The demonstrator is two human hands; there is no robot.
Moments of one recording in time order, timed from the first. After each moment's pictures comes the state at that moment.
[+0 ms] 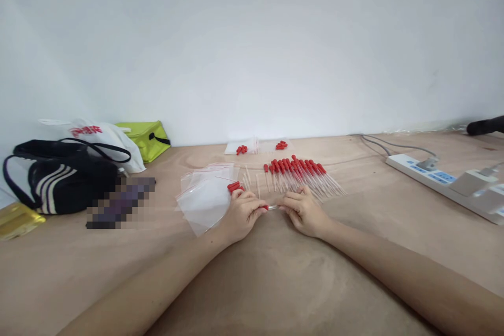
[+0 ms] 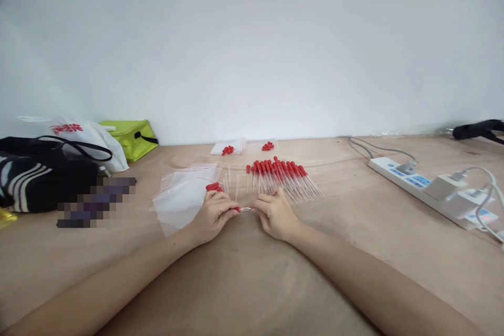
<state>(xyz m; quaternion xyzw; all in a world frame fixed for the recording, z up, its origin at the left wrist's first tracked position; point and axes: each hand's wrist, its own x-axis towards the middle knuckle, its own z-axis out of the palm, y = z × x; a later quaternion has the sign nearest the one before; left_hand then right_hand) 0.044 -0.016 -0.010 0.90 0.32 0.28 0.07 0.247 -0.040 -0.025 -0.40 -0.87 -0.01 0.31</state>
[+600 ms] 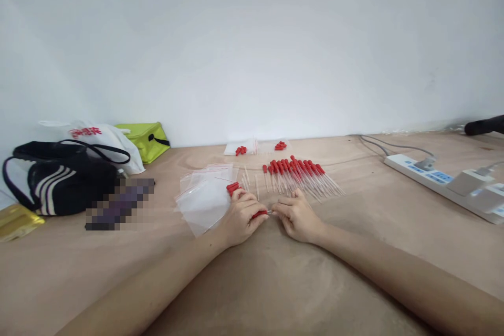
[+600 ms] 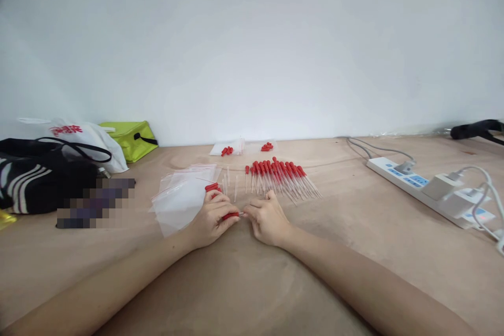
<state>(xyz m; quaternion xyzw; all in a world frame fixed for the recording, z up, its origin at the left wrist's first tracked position) 0.044 -0.022 -0.006 0.92 0.27 0.28 0.02 0.231 -0.043 -0.025 -0.40 -0.87 -0.04 0.28</state>
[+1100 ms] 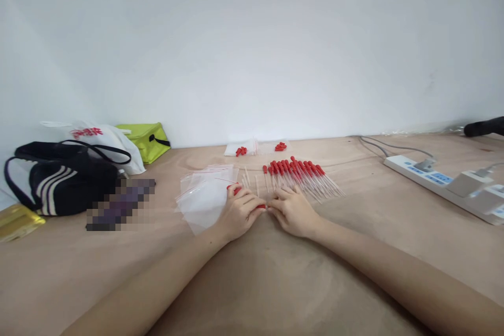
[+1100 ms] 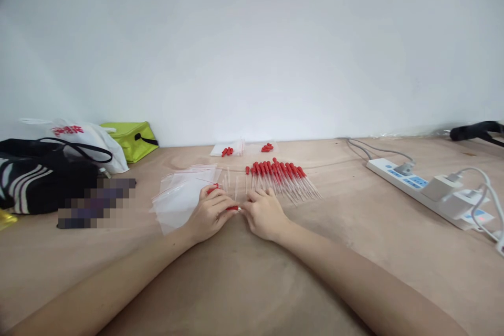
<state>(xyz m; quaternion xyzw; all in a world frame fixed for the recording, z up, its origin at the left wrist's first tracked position) 0.041 -0.015 -0.001 0.91 0.30 0.28 -0.04 0.223 -0.041 -0.009 -0.45 -0.86 -0.06 0.22</state>
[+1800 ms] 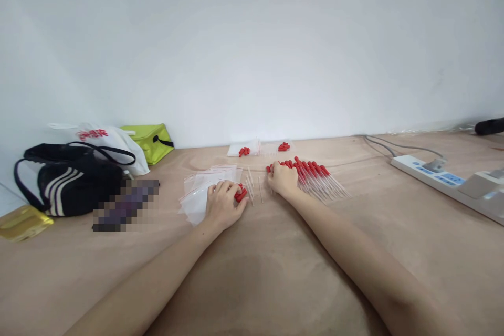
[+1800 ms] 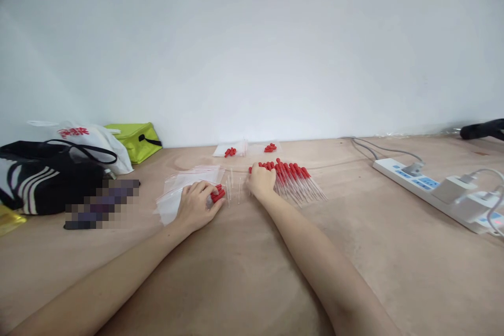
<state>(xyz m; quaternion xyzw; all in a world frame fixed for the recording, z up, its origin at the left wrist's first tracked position) 0.013 0.004 -0.006 0.82 0.49 0.24 -0.16 0.191 0.049 0.000 -0.73 -0.65 0.00 0.19</state>
